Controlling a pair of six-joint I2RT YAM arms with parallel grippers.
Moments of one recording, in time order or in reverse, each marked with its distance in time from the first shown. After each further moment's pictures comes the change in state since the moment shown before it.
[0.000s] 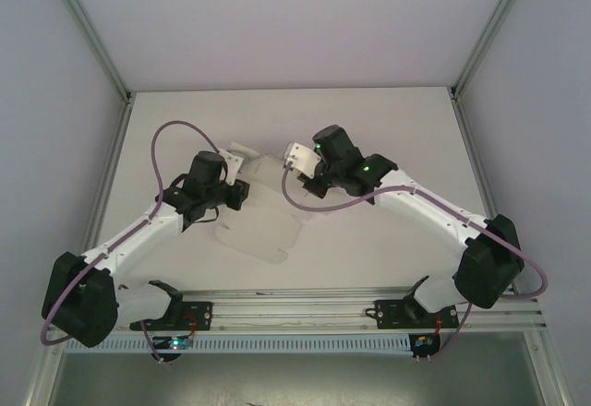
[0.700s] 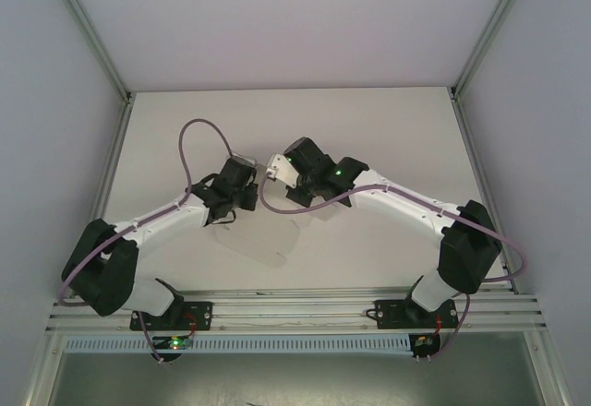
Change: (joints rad) left arm -0.157 0.207 0.073 -0.018 -0.363 -0.136; right arm 0.111 0.131 0.089 -0.100 0.160 0.117
